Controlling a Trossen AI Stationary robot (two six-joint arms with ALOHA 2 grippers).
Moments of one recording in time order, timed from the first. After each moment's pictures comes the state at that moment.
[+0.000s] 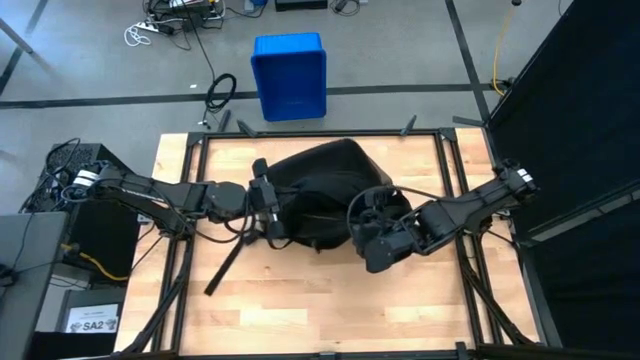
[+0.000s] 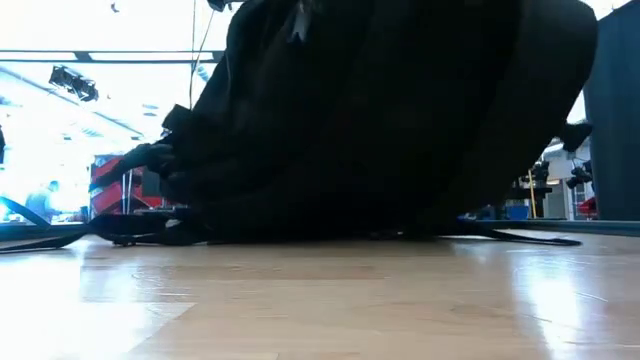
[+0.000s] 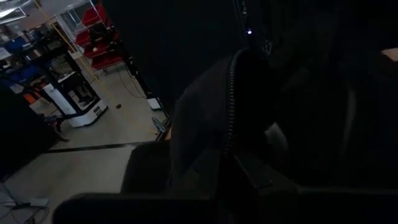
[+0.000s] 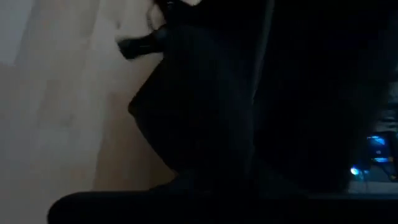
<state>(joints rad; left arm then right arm) -0.20 1.14 0.94 -0.02 -0.55 0.20 0.46 1.63 1.70 -1.11 0.68 0.07</state>
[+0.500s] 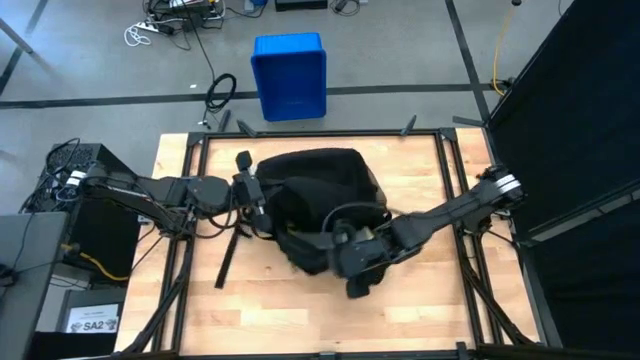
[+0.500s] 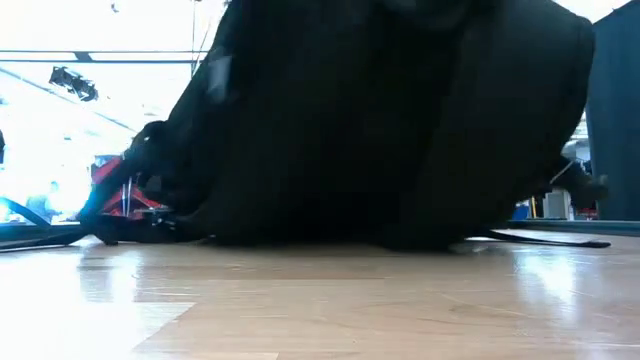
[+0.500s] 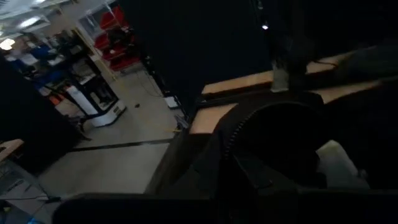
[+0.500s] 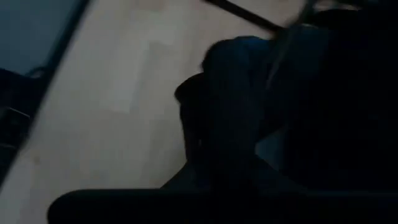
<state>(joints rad) -0.21 1.01 0.94 -0.15 -0.61 0.24 0.41 1.76 1.55 -0.64 0.26 0.07</state>
